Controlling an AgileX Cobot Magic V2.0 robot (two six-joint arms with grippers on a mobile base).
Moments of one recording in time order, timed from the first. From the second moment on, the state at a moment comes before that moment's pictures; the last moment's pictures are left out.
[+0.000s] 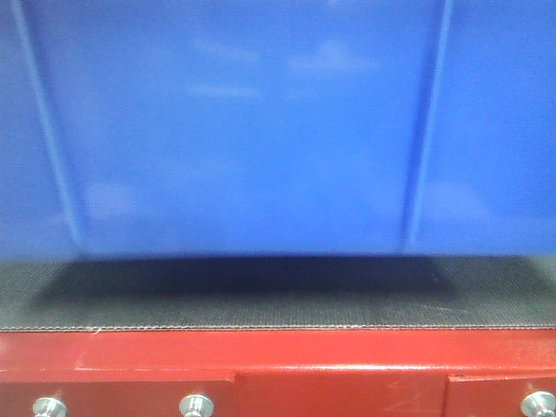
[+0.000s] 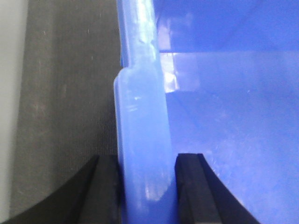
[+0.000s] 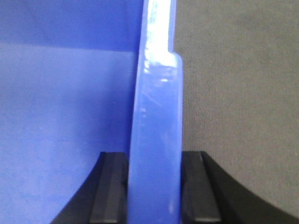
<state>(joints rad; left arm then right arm) 0.01 1.48 -1.44 -0.17 0.96 0.06 0.30 1.44 -1.36 -0.10 0.87 0.20</state>
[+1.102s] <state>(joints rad) 0.01 1.57 -1.30 -0.19 0.64 0.07 0.30 1.58 -1.36 -0.11 0.78 0.20</state>
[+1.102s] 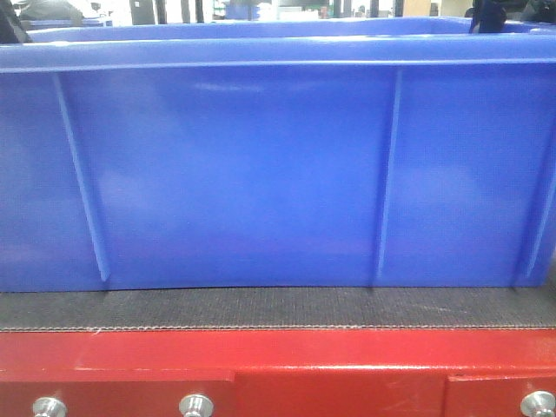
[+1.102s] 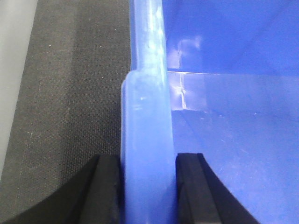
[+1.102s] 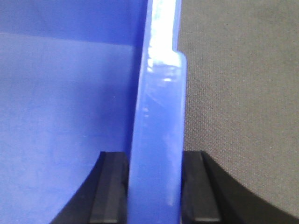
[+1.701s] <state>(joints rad) 0.00 1.50 -1.43 -0.22 0.63 0.07 0.31 1.57 -1.53 -0.07 0.87 0.20</state>
